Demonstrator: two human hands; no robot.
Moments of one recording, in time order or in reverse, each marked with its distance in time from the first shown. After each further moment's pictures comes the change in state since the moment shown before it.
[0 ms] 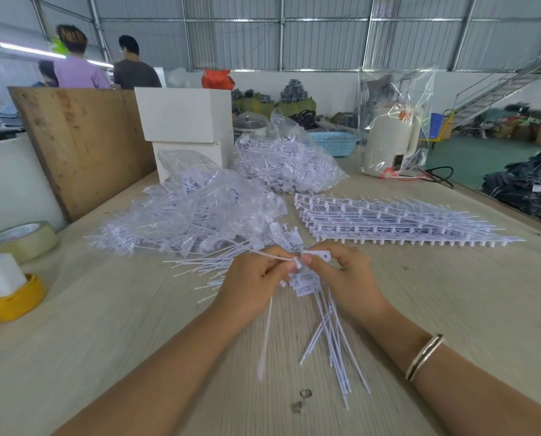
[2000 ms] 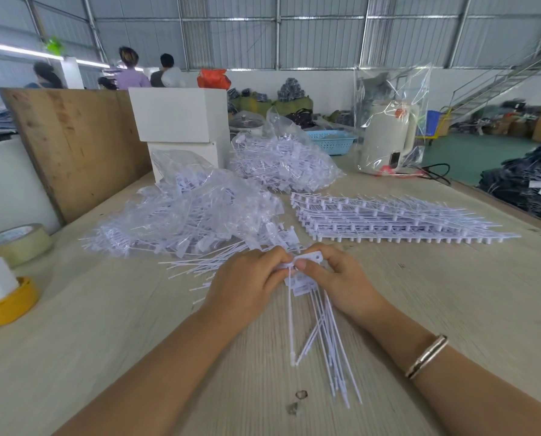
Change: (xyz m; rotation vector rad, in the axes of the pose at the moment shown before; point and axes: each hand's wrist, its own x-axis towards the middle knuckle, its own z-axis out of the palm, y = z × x) left_hand -0.004 0.003 -0.005 0.511 0.026 0.251; right_hand -0.001 -0.004 -0.003 -0.009 -0.142 0.122
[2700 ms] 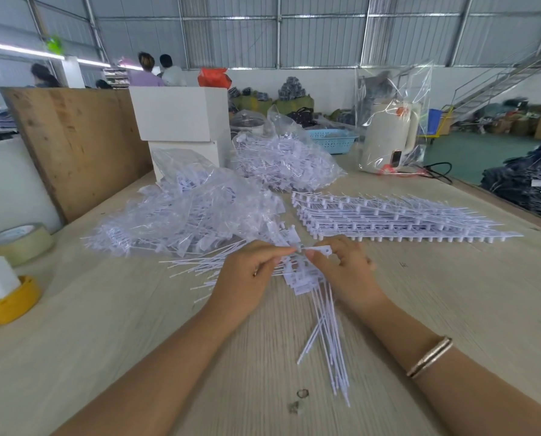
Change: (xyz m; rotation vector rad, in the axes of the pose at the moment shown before) left_hand 0.002 -0.005 0.008 -0.467 0.057 -0.197; right_hand 0.010 0.020 -0.006 -0.294 0.176 0.096
